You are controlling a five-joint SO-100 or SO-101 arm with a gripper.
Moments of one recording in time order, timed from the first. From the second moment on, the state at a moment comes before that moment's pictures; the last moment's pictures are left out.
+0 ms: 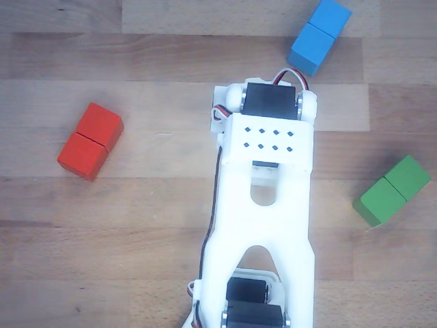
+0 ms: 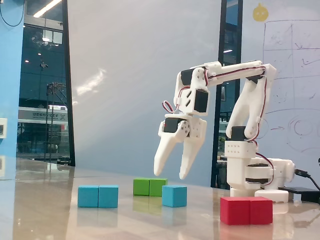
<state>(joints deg) 3.1 113.4 128.0 68.7 -10.5</state>
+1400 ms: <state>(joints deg) 3.8 102.0 131.0 60.6 -8.2</state>
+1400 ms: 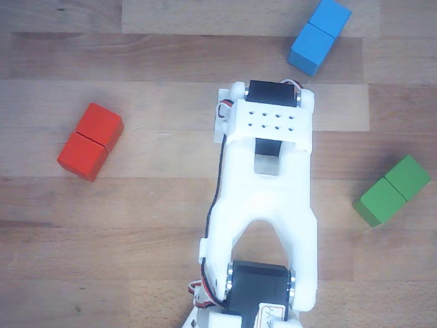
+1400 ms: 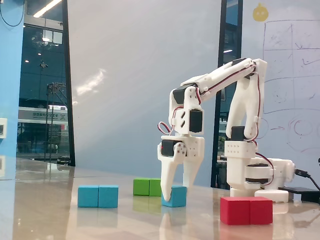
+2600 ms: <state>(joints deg) 4.9 95.9 89.6 84.7 -9.7</state>
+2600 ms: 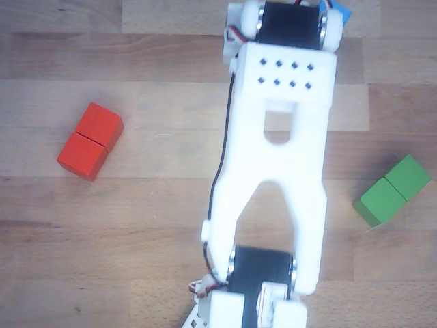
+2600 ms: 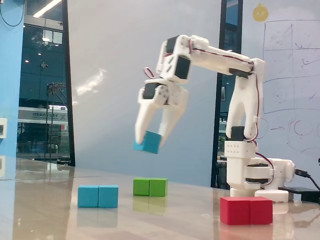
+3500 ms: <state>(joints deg) 12.5 63.9 65.4 85.1 -9.7</state>
